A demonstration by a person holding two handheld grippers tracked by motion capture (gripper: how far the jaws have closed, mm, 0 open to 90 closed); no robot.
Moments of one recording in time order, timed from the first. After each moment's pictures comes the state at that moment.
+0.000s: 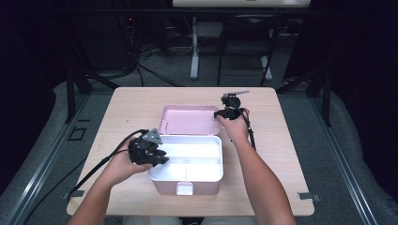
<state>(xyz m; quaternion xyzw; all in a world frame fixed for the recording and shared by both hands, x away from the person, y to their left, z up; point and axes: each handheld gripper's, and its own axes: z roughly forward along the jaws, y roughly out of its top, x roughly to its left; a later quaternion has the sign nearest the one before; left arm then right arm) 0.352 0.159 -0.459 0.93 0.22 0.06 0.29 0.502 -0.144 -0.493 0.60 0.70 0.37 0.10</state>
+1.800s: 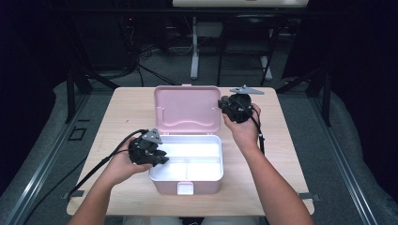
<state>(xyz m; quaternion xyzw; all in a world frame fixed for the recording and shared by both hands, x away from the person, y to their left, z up) 0.352 0.160 -0.460 0.93 0.22 0.06 0.30 0.422 -0.147 -0.413 0.49 0.69 0.48 0.23</state>
